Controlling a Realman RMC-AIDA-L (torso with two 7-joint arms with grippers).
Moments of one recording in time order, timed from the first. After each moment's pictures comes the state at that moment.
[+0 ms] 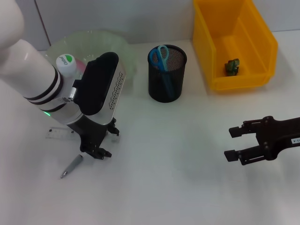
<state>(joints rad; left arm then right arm) -0.92 -2.08 1.44 0.77 2.51 1.31 -1.41 0.52 2.00 -0.62 -0.77 -2.30 -1.70 1.51</state>
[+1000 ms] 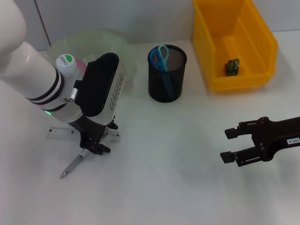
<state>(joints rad) -0.91 -2.08 1.46 0.77 2.52 1.25 -1.40 0.52 2.01 -0.64 -0.77 -2.30 -1.70 1.51</state>
